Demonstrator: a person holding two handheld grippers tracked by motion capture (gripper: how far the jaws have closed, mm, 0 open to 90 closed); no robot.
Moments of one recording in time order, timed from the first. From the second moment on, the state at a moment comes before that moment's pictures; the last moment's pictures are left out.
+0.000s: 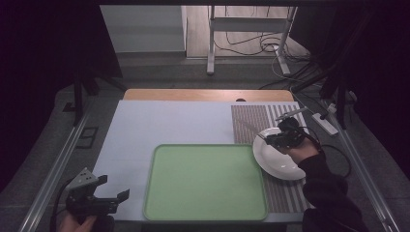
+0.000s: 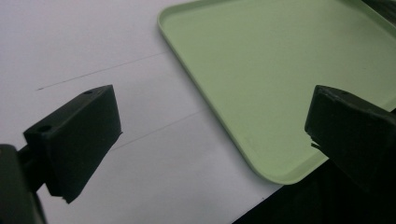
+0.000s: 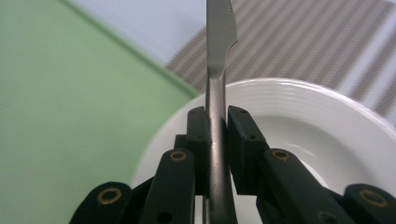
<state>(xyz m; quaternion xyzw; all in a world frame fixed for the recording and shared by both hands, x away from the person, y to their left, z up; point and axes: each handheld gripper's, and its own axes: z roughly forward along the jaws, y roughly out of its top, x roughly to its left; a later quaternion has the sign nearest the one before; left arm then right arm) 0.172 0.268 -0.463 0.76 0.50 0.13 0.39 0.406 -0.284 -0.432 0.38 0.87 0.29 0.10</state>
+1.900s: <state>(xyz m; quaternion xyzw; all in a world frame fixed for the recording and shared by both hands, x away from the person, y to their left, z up) 0.173 0.266 -0.462 0.76 0.50 0.14 0.39 0.356 -0.155 -0.501 0.22 0.96 0.19 0.03</state>
